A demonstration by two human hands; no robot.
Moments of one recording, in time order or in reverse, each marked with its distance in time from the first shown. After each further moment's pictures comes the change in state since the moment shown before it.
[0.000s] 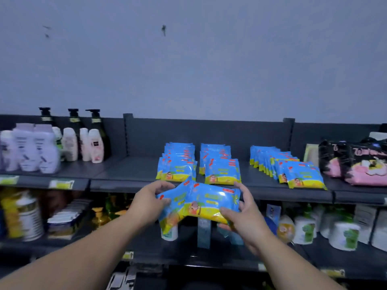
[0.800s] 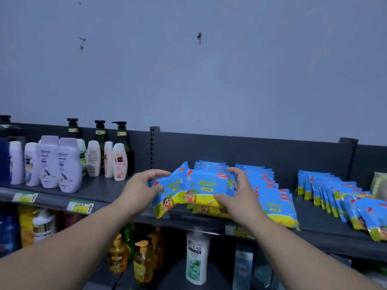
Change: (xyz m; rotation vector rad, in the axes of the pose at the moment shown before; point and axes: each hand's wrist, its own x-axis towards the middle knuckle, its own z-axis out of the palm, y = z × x) left_hand 0.127 -0.042 -0.110 0.018 0.148 0.074; right_hand 0.150 -0.037 0.125 -0.421 -0.003 -0.292
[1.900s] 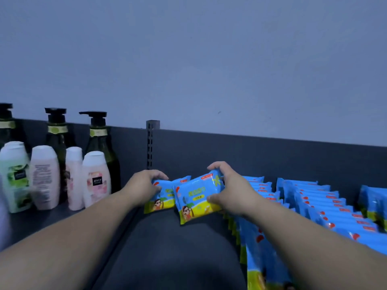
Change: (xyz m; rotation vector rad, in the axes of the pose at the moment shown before) left_hand 0.297 -0.179 0.003 0.329 -0.225 0.008; right_hand 0.227 0.026 0.157 -0.453 -0.170 0.080
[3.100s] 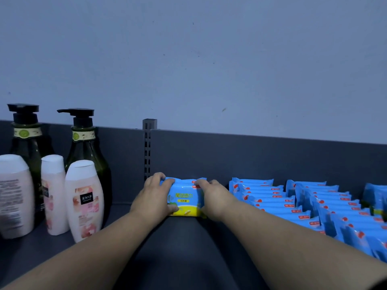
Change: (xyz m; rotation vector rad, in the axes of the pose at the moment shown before) left_hand 0.035 -0.021 0.037 0.324 0.065 0.244; right_hand 0.084 0.009 0.073 -0.540 -0.124 0.109
